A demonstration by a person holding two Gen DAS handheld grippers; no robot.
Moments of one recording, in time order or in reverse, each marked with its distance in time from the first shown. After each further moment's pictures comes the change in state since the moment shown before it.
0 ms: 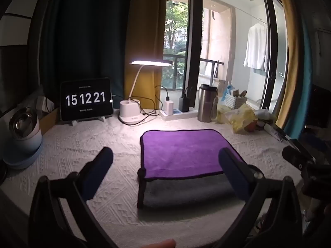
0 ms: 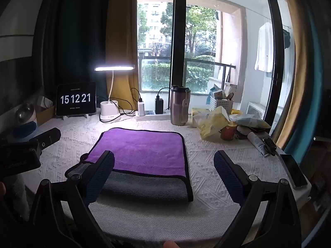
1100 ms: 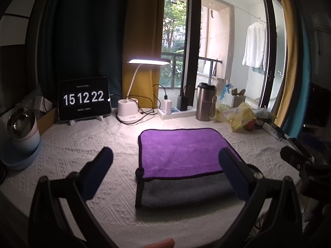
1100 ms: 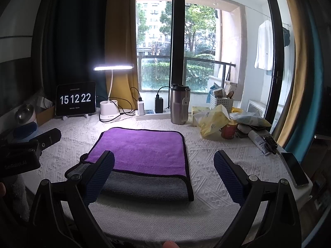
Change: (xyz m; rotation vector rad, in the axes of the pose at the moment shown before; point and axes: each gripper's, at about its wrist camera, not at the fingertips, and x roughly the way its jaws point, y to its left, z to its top) left arm 0.003 -0.004 -0.001 0.010 0.009 -0.008; right arm 0.000 0.001 -0.001 0.007 0.006 0.001
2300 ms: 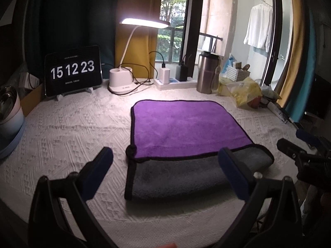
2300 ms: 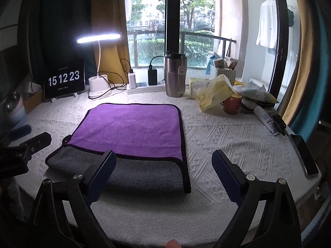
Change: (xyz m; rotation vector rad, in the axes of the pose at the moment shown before) left arm 0.061 0.001 -0.027 0.022 0.185 -0.005; right arm 0.067 -0.024 -0.022 0.035 0.191 -0.001
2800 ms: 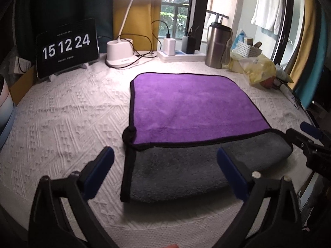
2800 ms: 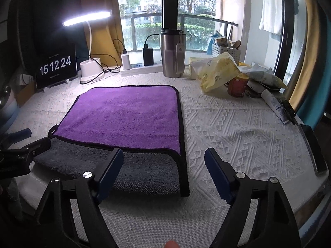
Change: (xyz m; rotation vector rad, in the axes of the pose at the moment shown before) left arm 0.055 0.008 -0.010 -0.004 0.196 0.026; right arm 0.045 -0.011 -0.003 0.015 0.126 0.014
